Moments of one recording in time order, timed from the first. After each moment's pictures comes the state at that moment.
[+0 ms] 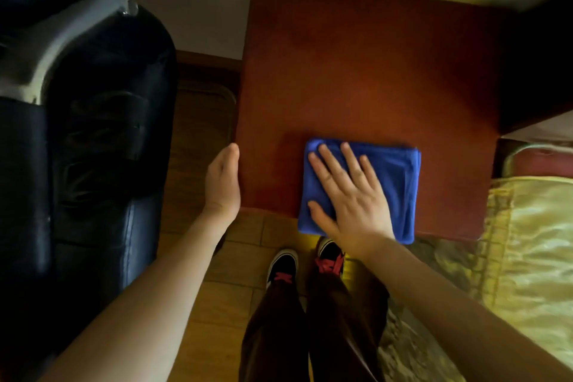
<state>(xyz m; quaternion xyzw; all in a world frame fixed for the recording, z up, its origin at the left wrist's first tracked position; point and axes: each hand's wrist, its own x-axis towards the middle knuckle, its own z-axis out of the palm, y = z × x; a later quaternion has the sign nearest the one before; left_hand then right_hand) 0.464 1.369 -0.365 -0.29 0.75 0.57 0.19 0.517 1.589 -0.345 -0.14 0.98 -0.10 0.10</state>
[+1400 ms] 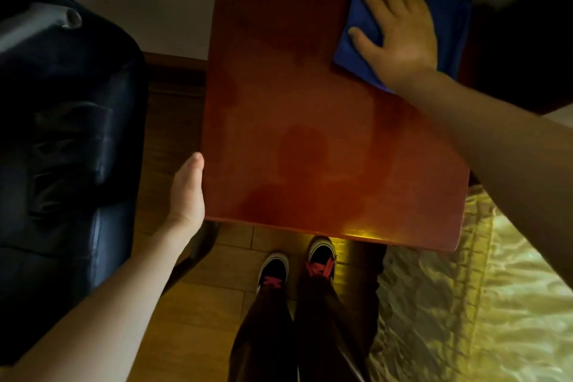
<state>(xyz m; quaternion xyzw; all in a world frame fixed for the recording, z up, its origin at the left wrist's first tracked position) 0.468 1.366 -0.381 -0.31 0.75 0.56 0.16 0.288 1.717 -0.349 -0.05 0.99 -0.14 0.03</state>
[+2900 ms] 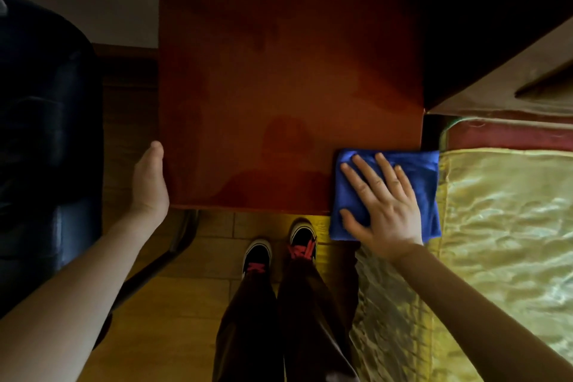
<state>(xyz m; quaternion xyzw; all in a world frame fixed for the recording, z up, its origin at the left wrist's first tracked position) 0.462 1.374 -0.358 -0.34 0.73 0.55 0.21 0.572 1.735 -0.350 -0.06 0.99 -0.13 0.03</state>
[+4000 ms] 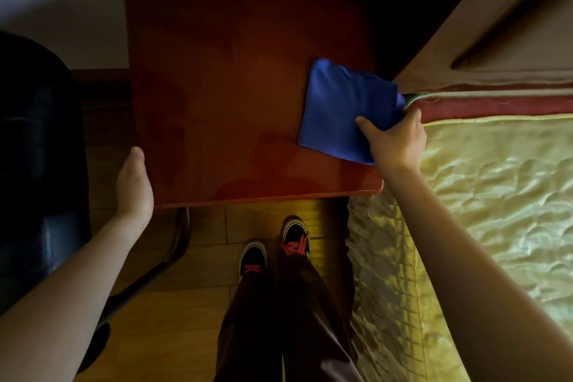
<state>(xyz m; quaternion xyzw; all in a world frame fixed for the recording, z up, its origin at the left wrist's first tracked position) 0.470 1.381 -0.356 -0.33 0.78 0.50 0.19 0.504 1.766 -0.314 0.46 0.83 -0.31 0.02</state>
